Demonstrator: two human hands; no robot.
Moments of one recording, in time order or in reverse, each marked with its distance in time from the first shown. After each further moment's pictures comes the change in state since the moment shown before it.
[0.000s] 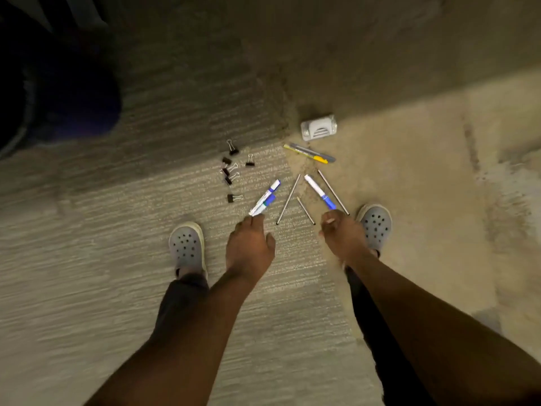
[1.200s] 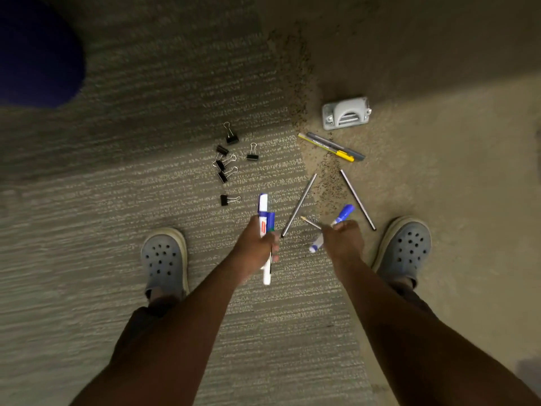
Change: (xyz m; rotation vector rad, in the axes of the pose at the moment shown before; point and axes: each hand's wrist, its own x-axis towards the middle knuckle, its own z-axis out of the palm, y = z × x) left_hand 0.084 -0.049 0.097 -1.048 -0.334 -0.317; right_hand 0.096 0.020 0.106 0.489 0.264 0.365
